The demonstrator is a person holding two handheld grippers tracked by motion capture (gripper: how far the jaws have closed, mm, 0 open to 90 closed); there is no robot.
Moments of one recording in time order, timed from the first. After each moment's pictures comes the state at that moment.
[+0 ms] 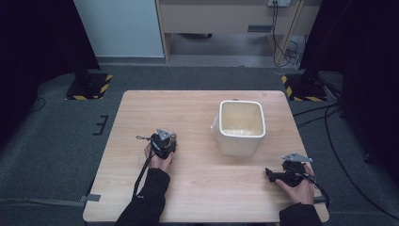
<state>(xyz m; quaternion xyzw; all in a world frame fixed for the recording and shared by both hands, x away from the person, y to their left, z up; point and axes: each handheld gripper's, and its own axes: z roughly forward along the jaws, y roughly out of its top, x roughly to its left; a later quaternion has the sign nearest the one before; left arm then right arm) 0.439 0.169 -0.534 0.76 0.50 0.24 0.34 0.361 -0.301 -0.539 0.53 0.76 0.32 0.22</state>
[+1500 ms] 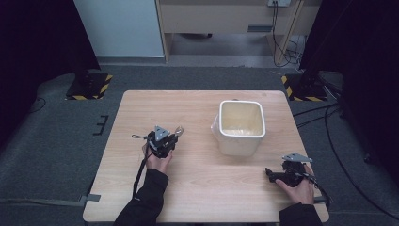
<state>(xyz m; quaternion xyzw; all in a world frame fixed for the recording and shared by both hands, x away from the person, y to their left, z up) 0.419 0.166 -0.492 0.74 0.46 0.24 0.43 0.362 -0.301 -0.539 0.53 0.76 0.32 0.22</state>
